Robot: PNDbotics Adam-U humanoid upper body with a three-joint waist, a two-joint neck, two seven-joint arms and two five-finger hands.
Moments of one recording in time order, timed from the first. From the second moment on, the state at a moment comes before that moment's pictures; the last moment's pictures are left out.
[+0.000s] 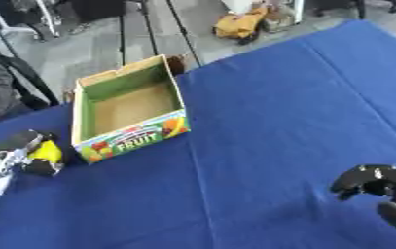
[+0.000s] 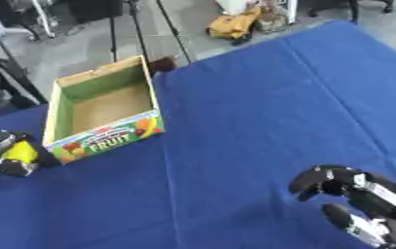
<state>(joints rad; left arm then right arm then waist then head) -0.79 0.54 0.00 -0.79 -0.94 -0.01 -0.36 -0.17 -0.50 0.00 -1.86 -0.19 -0.21 0.71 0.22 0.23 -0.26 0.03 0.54</state>
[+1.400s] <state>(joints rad) -0.78 0.60 0.00 -0.81 -0.89 0.01 -0.63 -0.16 -0.50 -0.01 -1.86 -0.19 -0.21 0.71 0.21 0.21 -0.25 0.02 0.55</state>
